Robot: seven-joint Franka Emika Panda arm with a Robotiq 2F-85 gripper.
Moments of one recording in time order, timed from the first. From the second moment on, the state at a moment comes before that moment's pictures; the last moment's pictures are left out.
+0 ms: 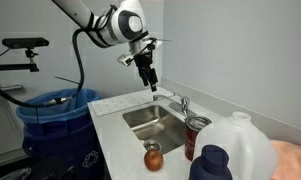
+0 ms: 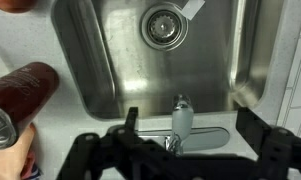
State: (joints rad) arm 0.02 0.05 0.15 -2.14 -0.22 2.36 0.67
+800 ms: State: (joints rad) arm 0.09 0.36 0.06 -1.90 -0.19 2.45 0.63
